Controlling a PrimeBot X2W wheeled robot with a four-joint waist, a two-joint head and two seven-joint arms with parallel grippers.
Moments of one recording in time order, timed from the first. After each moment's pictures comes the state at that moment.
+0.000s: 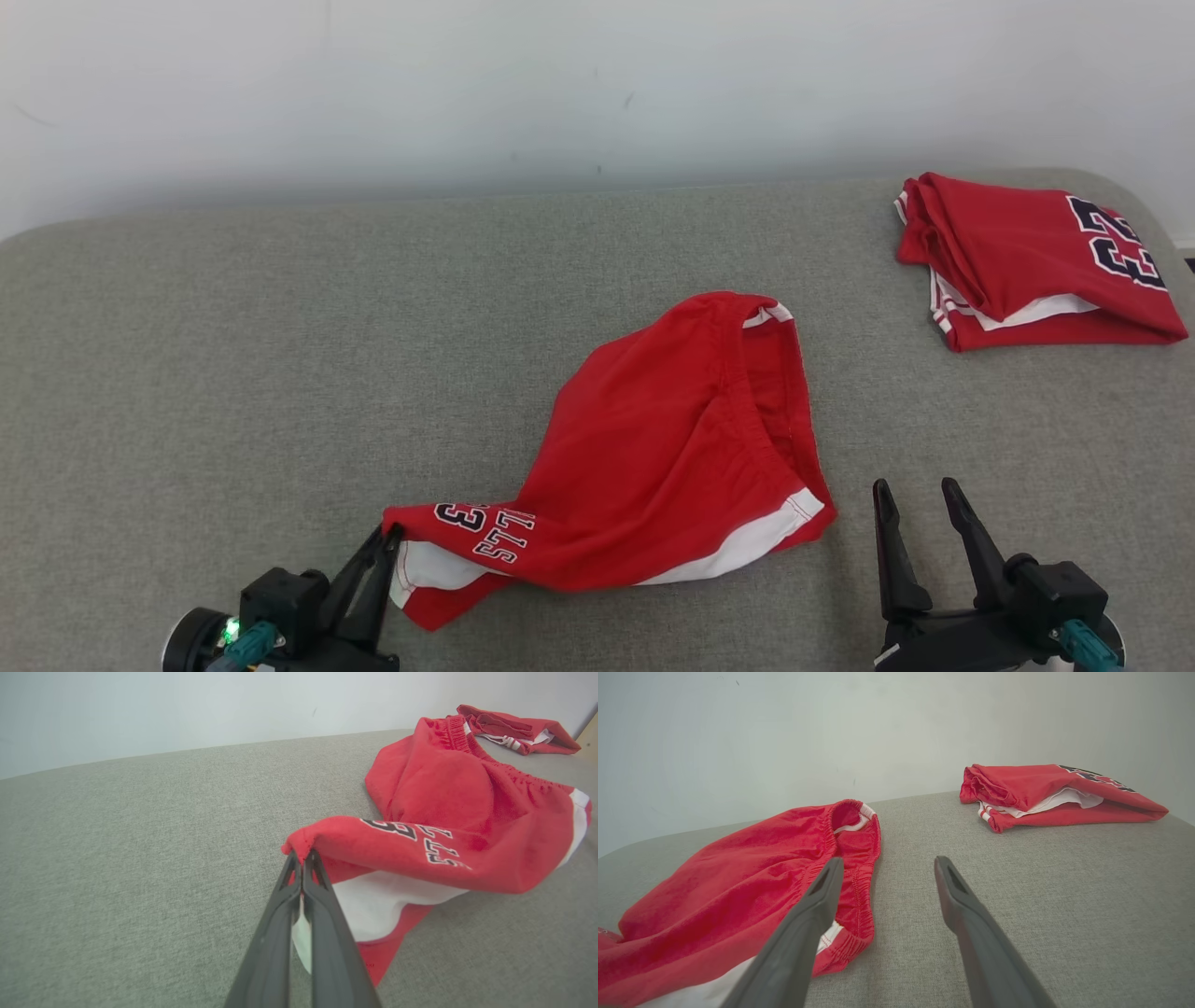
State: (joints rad) left arm -0.24 0.31 -0.41 0.47 -0.40 -0.13 -0.26; right arm -0.06 -0.07 -0.01 0.27 0.18 0.13 -0.26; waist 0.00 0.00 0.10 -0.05
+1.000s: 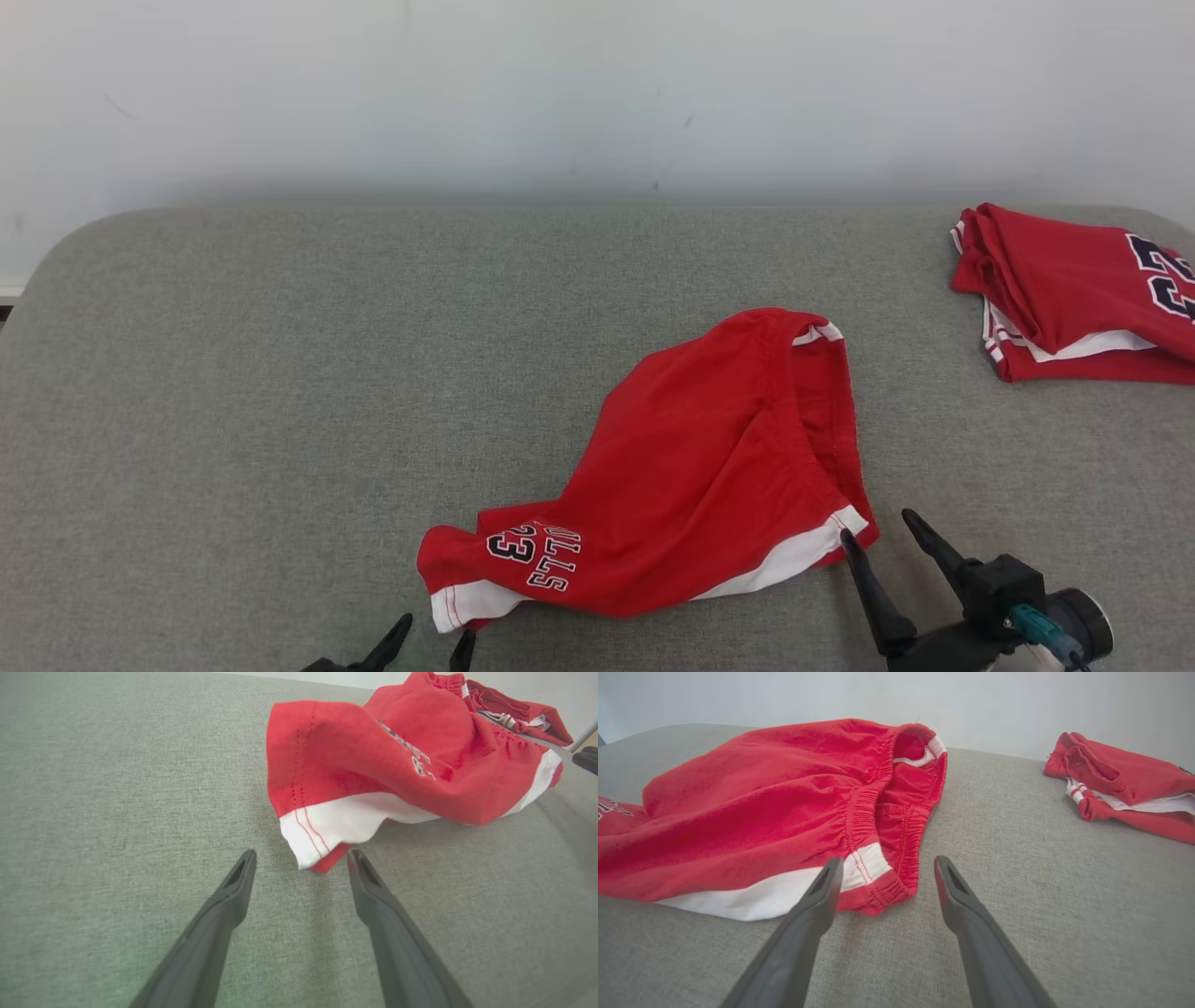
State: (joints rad) left arm -0.09 0.25 -0.44 0.46 -0.44 -0.13 -0.26; right arm -0.13 -0.28 0.25 0.48 0.23 0.13 -0.26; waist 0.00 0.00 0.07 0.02
